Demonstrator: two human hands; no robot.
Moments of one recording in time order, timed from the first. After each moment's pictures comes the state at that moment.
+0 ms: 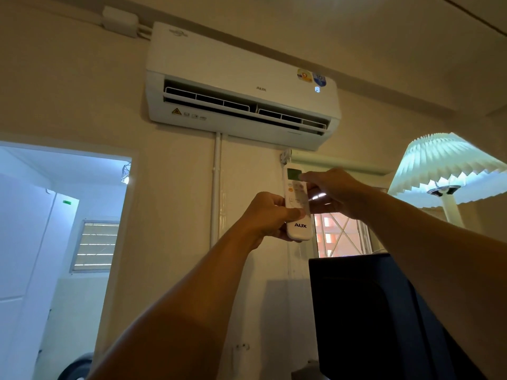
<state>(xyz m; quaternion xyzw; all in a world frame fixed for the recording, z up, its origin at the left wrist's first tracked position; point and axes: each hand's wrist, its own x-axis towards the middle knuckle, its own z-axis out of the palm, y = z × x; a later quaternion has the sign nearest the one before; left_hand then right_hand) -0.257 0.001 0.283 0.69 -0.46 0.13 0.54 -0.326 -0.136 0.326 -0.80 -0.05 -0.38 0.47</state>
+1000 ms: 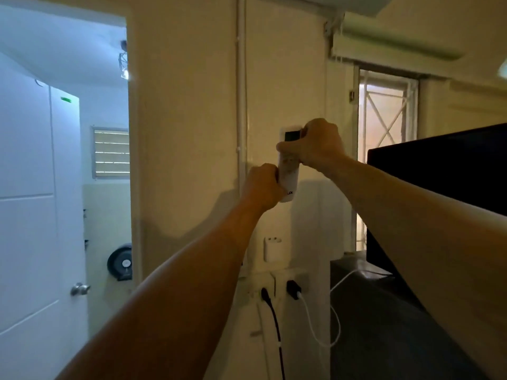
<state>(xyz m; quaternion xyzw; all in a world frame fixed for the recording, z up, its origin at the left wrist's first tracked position) -0.075 0.026 0.146 0.82 -0.33 0.28 0.37 -0.143 -0.072 0.210 -0.83 0.06 -0.48 0.29</state>
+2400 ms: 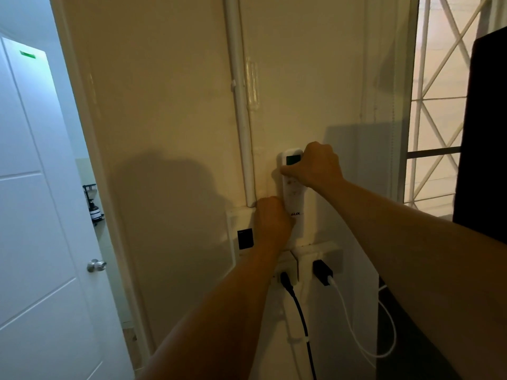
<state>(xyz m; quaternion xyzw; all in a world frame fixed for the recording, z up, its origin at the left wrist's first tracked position) 0.077 -0.036 -0.008 0.87 -0.20 0.21 0.39 0.046 -0.132 0.085 -0.89 0.11 -0.37 0.25</state>
